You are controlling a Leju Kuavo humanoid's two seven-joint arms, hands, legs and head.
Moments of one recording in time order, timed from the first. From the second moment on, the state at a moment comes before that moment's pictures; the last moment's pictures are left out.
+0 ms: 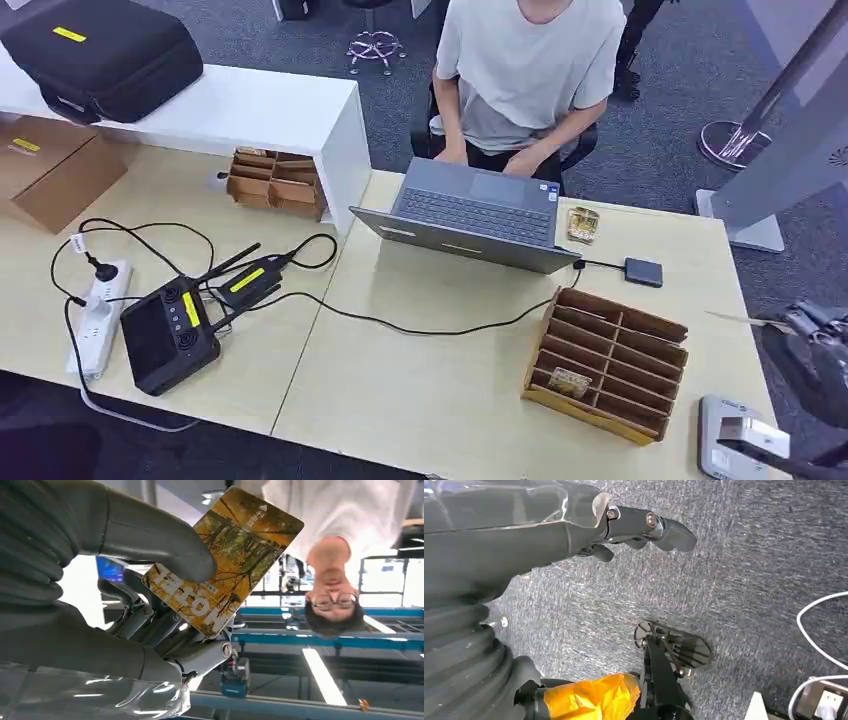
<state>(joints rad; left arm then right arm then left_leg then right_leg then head) -0.10 -0.19 1.37 -0.20 -1.07 -0.01 -0.23 0.04 -0.80 0.20 -1.66 0.73 -0.47 -0.33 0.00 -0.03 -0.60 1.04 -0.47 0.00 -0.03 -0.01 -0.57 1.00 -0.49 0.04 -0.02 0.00</state>
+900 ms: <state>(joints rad) -0.10 -0.19 1.40 -0.20 -1.06 -0.01 -0.20 0.31 -0.68 0.07 -1.67 1.07 -0.62 -0.19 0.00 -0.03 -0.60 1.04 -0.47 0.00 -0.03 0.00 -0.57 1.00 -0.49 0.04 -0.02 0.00</state>
